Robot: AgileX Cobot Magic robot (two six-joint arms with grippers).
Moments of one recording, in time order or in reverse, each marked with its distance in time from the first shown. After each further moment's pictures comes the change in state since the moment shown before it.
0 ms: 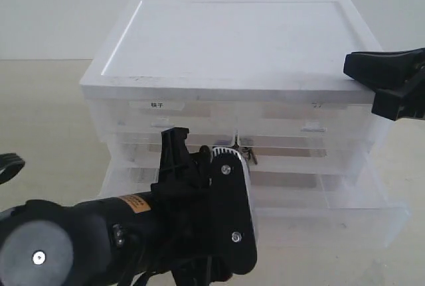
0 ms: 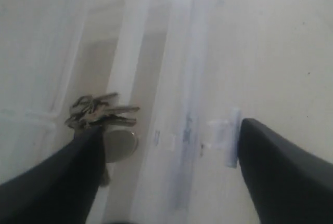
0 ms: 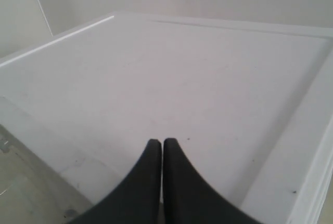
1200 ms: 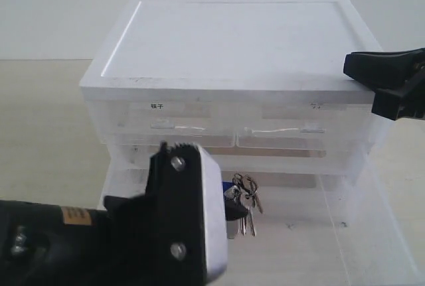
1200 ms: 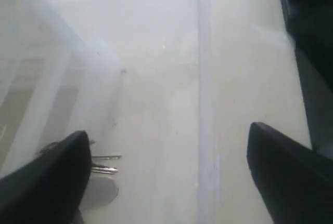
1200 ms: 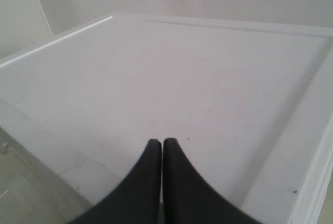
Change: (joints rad) left arm 0.027 -0.246 0.035 -0.059 0.410 -0.132; right arm 0.000 0.000 0.000 0.000 0.000 0.004
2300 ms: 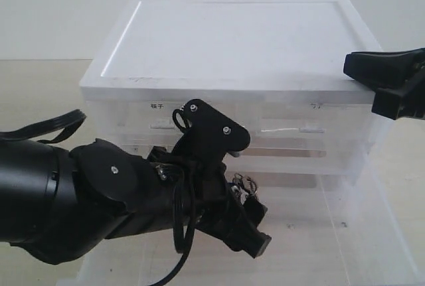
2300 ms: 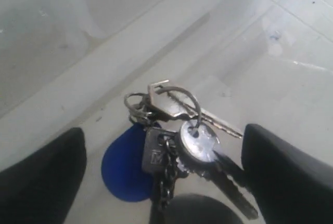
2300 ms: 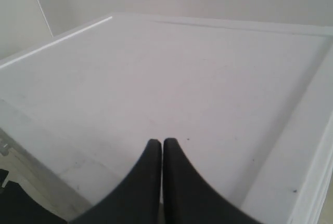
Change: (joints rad) left arm 0.125 0.414 -0.188 -0.204 -0.269 -0.329; right arm 0.000 0.000 0.000 0.000 0.000 0.008
